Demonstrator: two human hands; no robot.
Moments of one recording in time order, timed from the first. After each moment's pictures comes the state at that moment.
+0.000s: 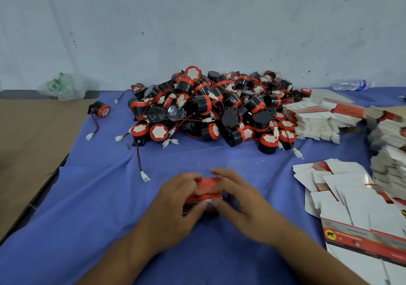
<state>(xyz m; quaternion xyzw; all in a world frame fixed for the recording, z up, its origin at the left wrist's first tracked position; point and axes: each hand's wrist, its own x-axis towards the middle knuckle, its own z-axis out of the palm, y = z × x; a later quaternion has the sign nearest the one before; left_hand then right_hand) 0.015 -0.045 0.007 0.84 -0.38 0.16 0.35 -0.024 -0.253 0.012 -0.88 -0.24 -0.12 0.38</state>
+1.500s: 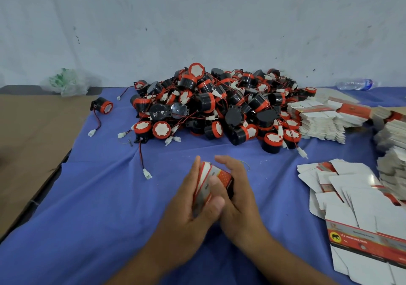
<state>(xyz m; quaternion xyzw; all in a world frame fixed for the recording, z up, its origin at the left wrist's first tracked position) -0.015 -0.063 0.015 0.73 -0.25 -0.03 0.63 -0.024 -0.203 0.004 -0.76 -0.10 -0.23 0.60</state>
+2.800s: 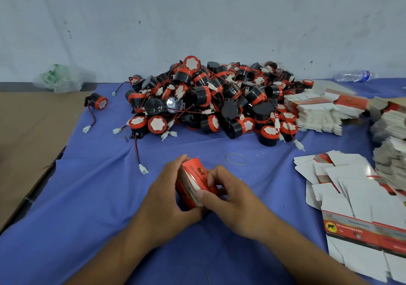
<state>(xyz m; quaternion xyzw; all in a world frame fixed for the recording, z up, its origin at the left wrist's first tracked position) 0.011 -0.040 0.005 0.83 -0.30 0.09 0.47 -0.027 -0.223 0.014 -0.81 -0.11 -0.02 0.58</state>
